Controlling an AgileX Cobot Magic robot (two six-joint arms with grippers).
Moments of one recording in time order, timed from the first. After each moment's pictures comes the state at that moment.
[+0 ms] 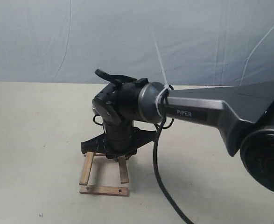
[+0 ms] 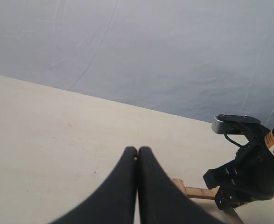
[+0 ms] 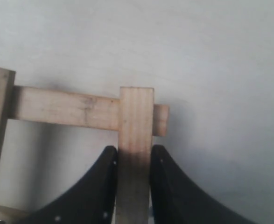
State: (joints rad) left arm -0.16 0.01 0.00 -0.26 0.12 -0.04; right arm 0.88 2.27 -1.76 -0.23 0.95 0.76
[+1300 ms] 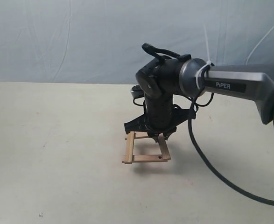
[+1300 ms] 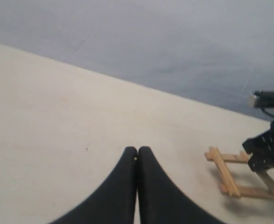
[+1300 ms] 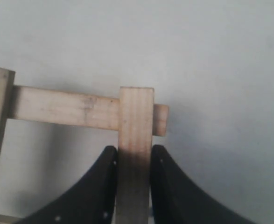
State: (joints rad) left arm -0.25 0.29 0.00 -0.34 -0.05 -0.04; right arm 0.68 2.21 -1.72 -0.28 1.02 0.57
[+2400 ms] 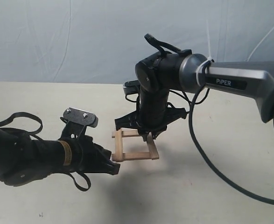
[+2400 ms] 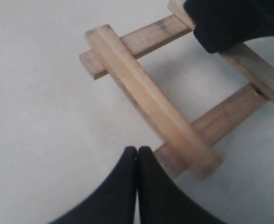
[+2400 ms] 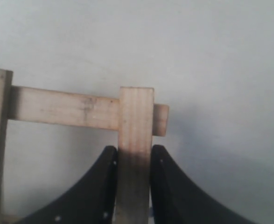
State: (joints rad) left arm -0.51 1.81 -0.69 0.54 -0.36 -0.63; right arm 0.68 2.21 -1.75 -0.14 0.99 0.47
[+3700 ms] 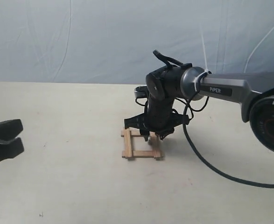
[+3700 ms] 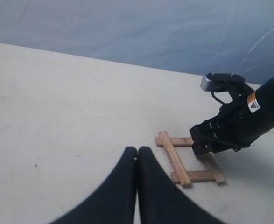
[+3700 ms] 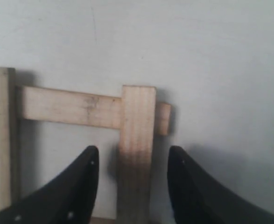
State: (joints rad) left arm -0.32 0.86 -0.29 0.33 -0.20 -0.65; right arm 0.59 2.34 -1.82 -0.12 0.89 0.49
